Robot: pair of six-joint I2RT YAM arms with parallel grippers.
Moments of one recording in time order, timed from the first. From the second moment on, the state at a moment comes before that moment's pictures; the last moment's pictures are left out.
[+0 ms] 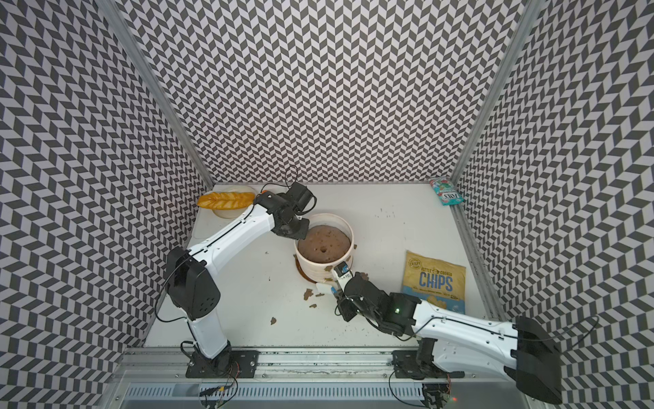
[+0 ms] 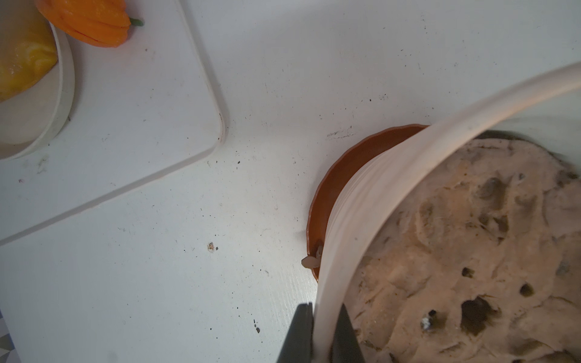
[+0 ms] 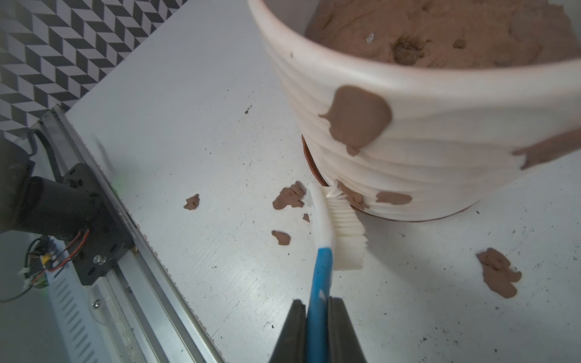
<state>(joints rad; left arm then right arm) -0.59 1.83 1.72 -1.13 -0.19 -0.33 1.09 1.01 0.59 -0.31 0.18 0.42</state>
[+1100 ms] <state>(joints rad) -0.56 1.89 1.79 -1.11 -0.16 -0.11 0.87 1.00 0.86 -0.41 -0.19 0.02</state>
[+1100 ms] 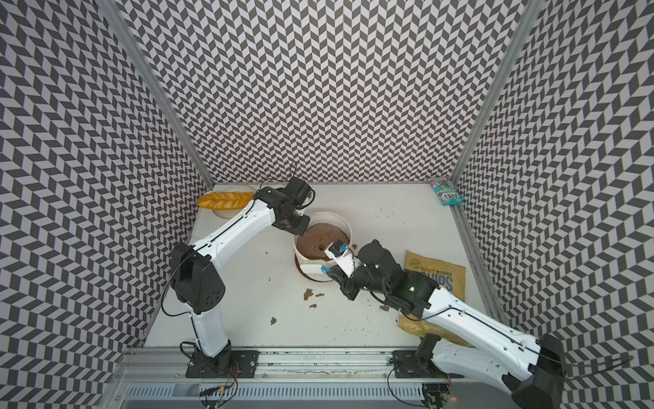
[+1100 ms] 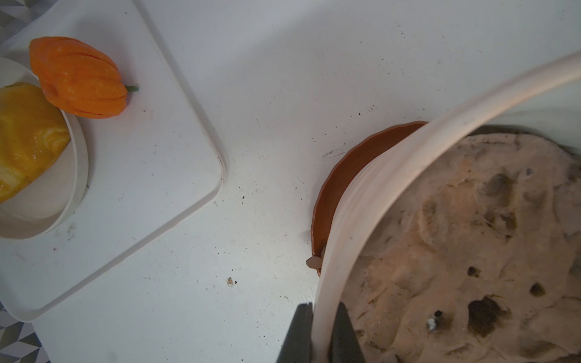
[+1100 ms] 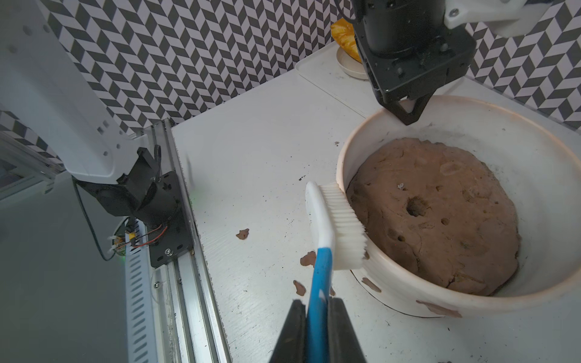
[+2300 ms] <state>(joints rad) -0.52 1.90 1.80 -1.07 -0.11 -0.03 0.77 1.07 0.86 -0.55 -0.28 -0.08</state>
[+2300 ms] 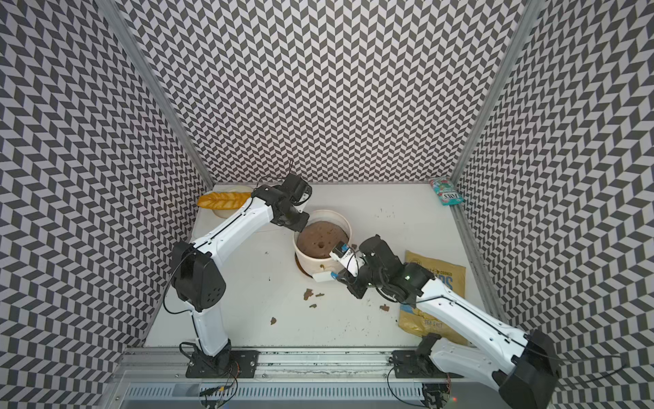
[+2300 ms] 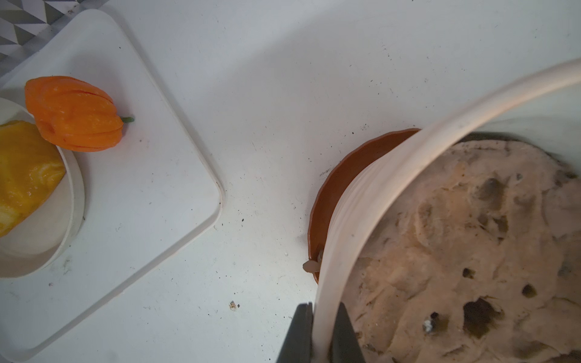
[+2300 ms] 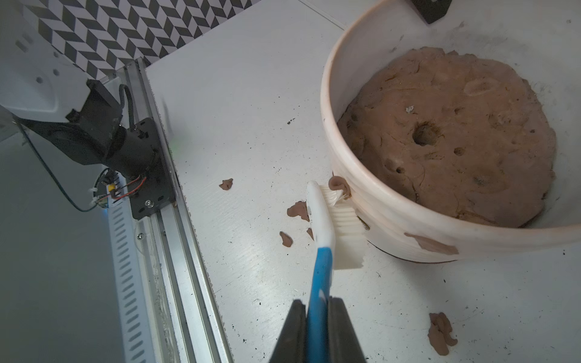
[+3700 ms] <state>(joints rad) -0.47 1.99 1.90 -1.03 0.06 0.32 0.99 1.20 0.82 -0.34 0.01 0.01</state>
